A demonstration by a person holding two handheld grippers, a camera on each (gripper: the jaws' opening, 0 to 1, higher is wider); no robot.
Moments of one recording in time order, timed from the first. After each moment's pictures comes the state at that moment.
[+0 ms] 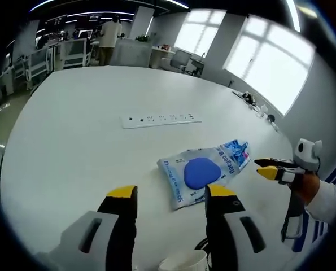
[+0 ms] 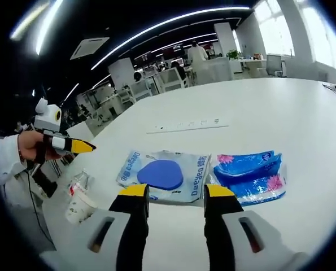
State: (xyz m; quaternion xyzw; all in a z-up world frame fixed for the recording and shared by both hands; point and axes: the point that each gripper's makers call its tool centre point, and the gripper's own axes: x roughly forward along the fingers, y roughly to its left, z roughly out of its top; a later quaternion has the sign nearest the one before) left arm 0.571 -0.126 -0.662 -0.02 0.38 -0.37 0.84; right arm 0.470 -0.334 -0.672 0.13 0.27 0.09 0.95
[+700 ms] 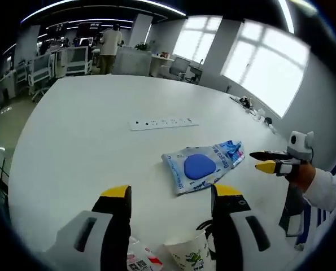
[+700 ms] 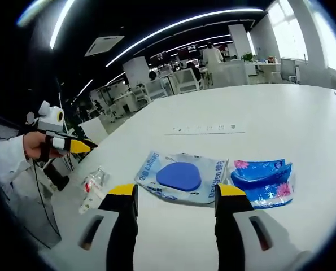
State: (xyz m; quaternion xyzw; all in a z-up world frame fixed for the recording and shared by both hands) left arm 0.541 -0.083 -0.636 -0.03 0.36 -0.37 0.85; right arm 0.464 -0.308 -0.649 0.11 0.26 0.15 0.95
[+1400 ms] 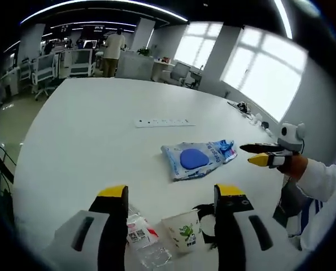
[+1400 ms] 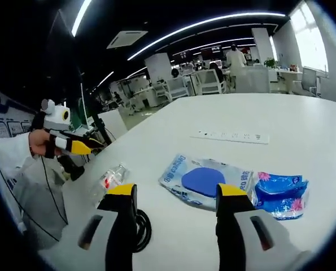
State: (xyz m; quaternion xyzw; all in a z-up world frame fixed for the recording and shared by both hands) left arm 0.500 -0.045 -0.618 -0.05 0.34 -0.37 0.86; right arm 0.460 -0.264 -0.625 0.09 0.25 0.23 0.93
